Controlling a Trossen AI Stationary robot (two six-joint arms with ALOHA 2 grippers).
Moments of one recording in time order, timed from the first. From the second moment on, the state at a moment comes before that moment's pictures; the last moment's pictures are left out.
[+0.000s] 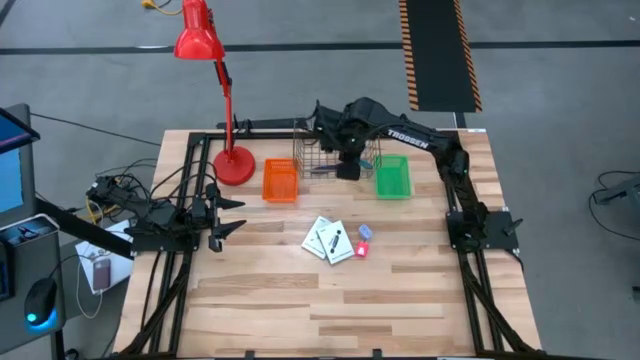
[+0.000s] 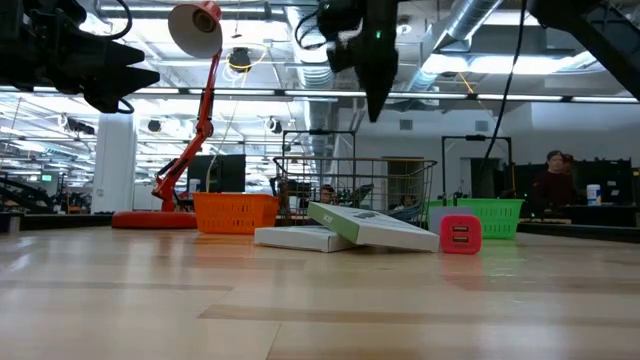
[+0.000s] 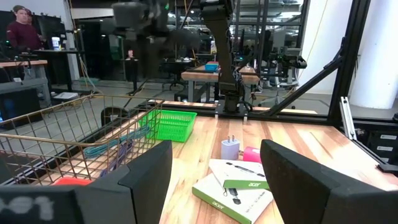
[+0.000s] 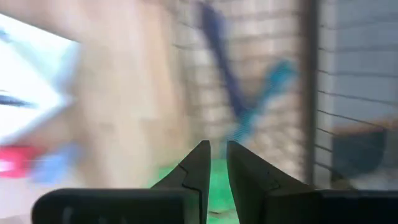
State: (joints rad) left arm -0.43 0.01 0.01 0.08 -0.59 0.01; right arm -0.33 2.12 2.26 -1.57 0.06 -0.25
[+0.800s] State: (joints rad) left arm -0.43 0.01 0.01 0.08 -0.59 0.01; right arm -0.23 2.07 2.01 -1.58 -0.16 0.10
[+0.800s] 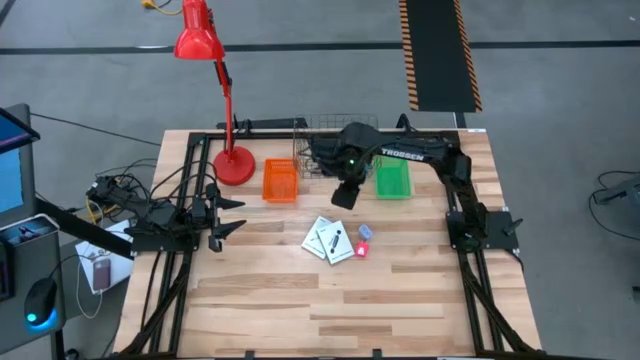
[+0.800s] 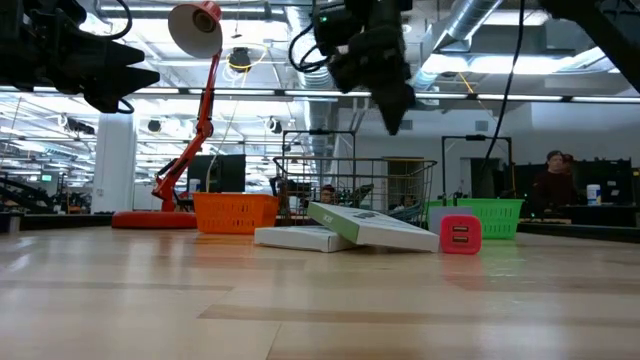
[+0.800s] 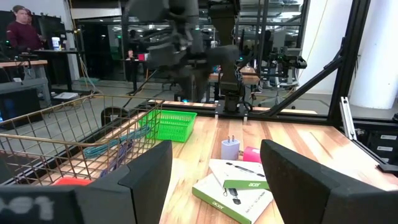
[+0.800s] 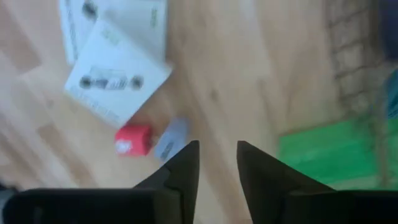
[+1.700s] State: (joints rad) left arm -0.43 0.01 0.01 0.08 -0.59 0.01; right arm 0.03 1.68 1.30 -0.96 0.04 0.46
